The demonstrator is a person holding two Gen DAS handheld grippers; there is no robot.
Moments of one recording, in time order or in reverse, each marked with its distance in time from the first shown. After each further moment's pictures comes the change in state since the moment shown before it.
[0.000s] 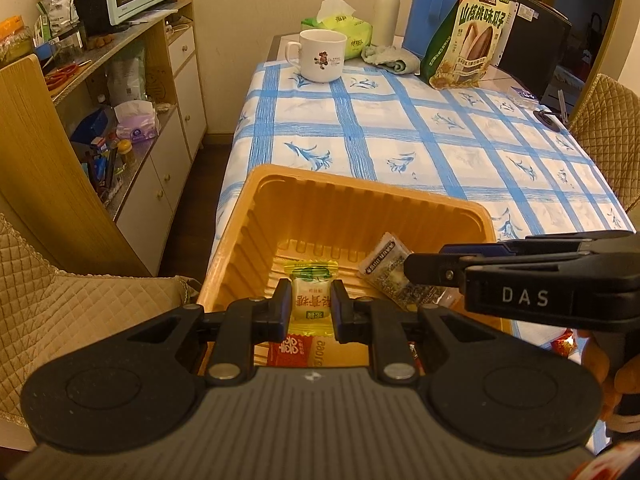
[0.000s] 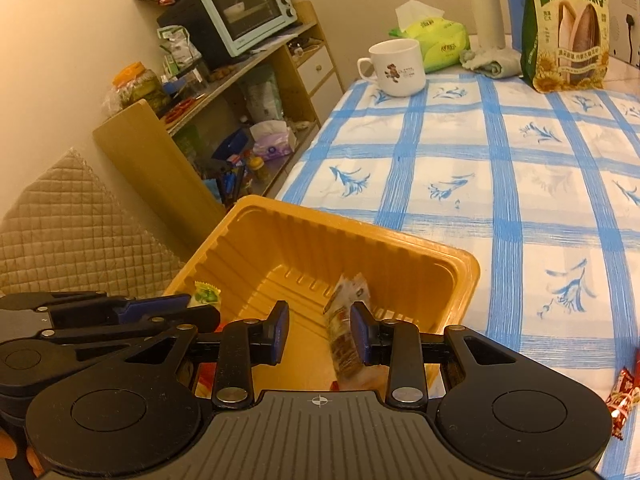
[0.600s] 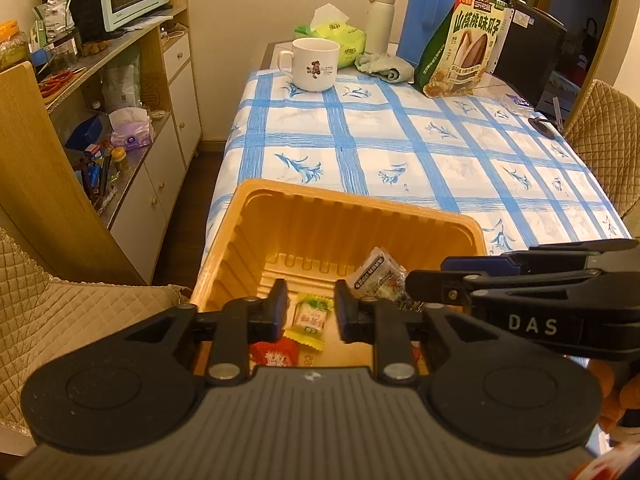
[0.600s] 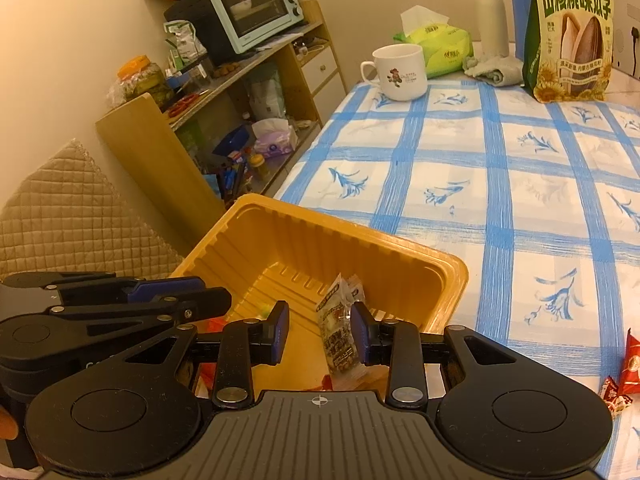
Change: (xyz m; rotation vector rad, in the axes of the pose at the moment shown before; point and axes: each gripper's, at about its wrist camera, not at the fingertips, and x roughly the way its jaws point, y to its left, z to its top) left arm 0.000 -0.005 0.006 -0.005 -0.023 -0.010; right arm -0.011 0.001 0.000 -0.036 -0.005 -0.005
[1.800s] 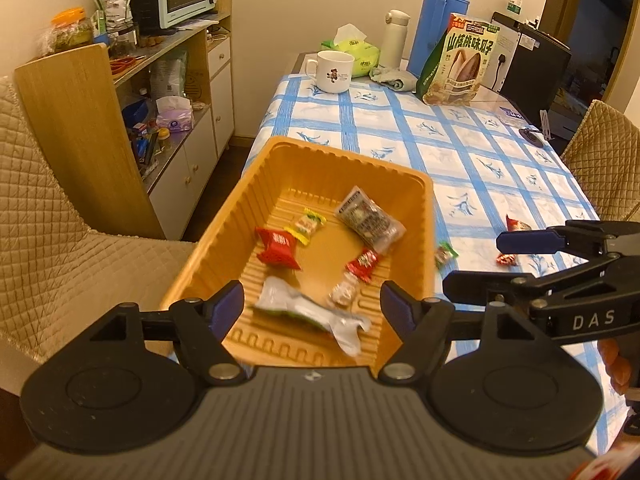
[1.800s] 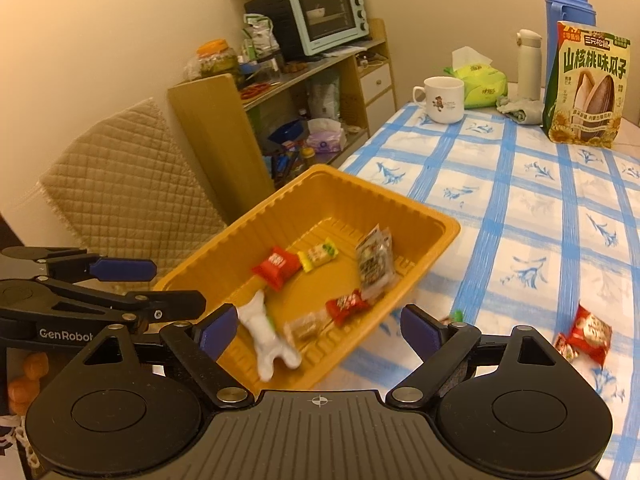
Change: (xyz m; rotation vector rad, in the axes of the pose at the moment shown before) left arm -0.127 -0.034 -0.083 -0.093 -0.040 0.068; right arm -0.111 0.022 -0.068 -0.200 -0.006 0.086
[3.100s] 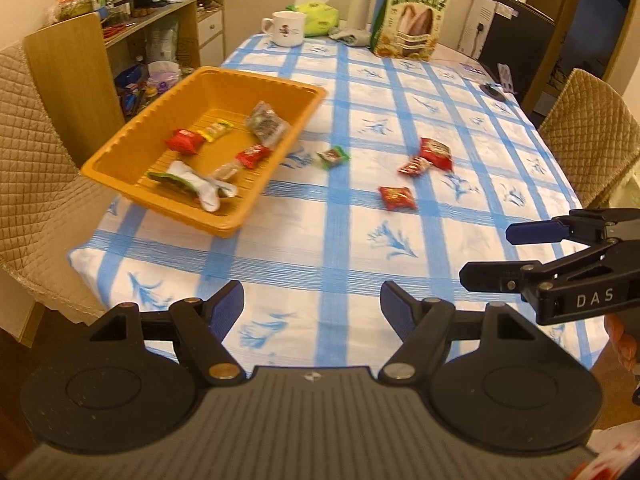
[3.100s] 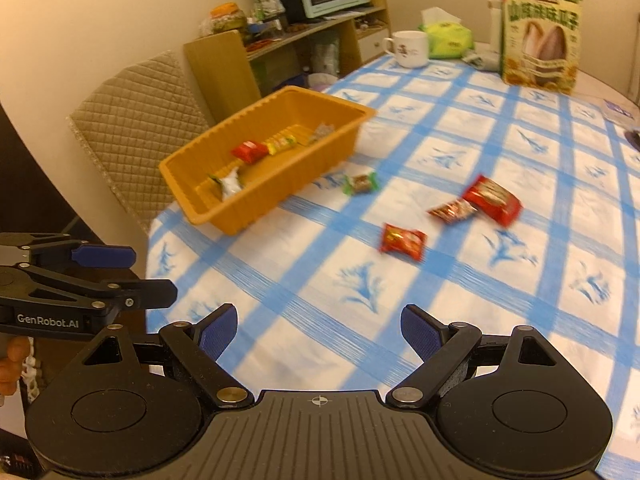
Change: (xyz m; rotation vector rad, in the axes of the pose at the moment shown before) left arm -0.046 -0.152 -0.101 -0.033 0.060 0.020; right arm -0.119 -0.086 -0.117 -0.032 0.101 0.013
